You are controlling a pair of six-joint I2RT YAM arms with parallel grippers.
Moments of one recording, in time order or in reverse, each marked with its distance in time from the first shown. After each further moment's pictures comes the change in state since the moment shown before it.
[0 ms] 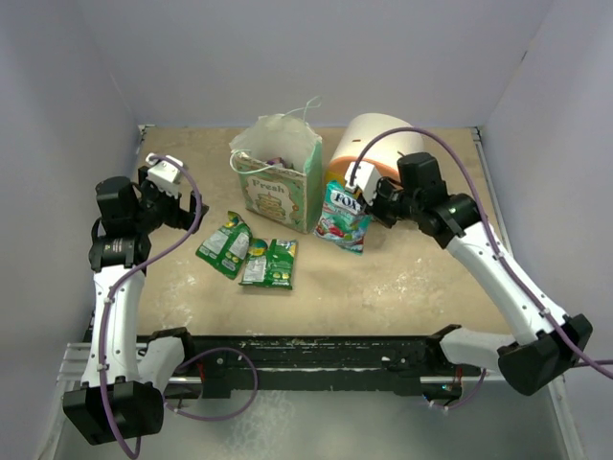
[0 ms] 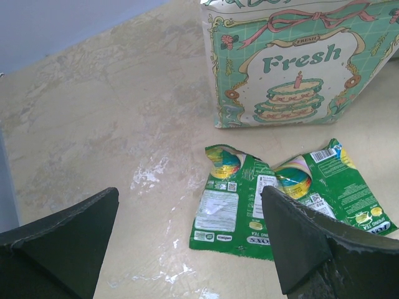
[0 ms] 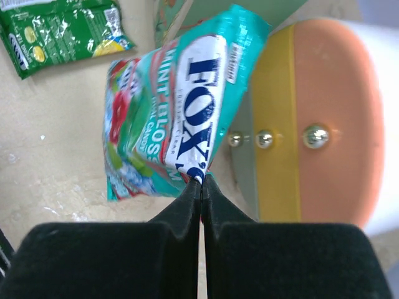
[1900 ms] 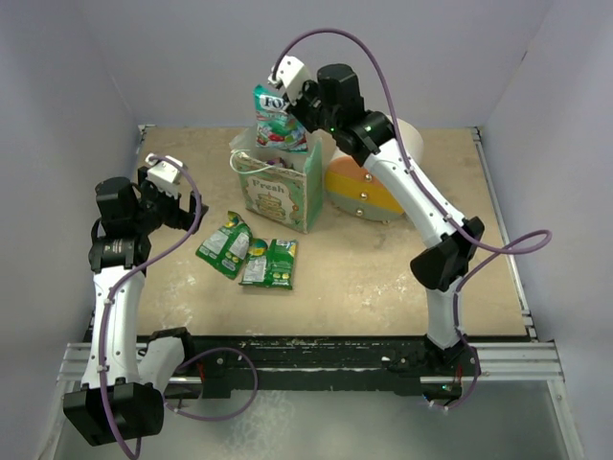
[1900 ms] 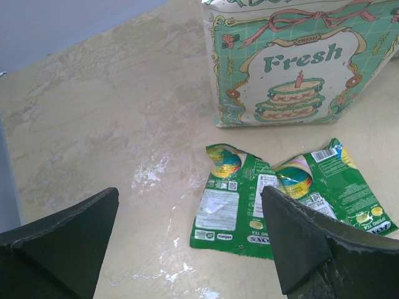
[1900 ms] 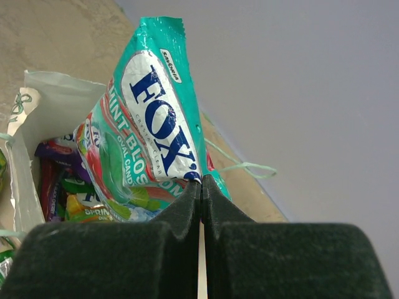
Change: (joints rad) left arm 0.000 -0.006 0.000 -0.004 -0.007 0.000; right arm 0.166 0.776 1.064 0.160 0.312 0.156
